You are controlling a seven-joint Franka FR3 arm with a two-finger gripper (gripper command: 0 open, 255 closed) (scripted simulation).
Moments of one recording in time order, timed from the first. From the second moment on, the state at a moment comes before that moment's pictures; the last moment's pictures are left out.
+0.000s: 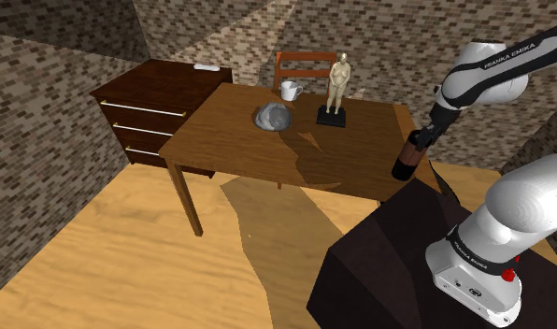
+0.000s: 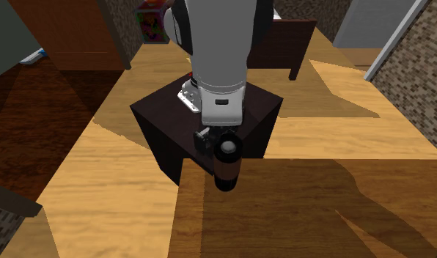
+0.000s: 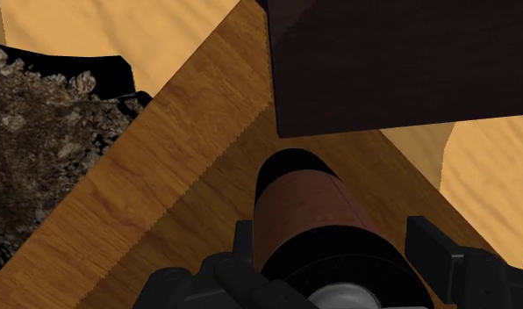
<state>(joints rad) -0.24 -0.40 -0.51 -2.80 -0.29 2.42 -0.42</state>
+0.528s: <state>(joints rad) -0.25 -0.50 -0.48 -2.75 -0.29 2.27 -0.41</state>
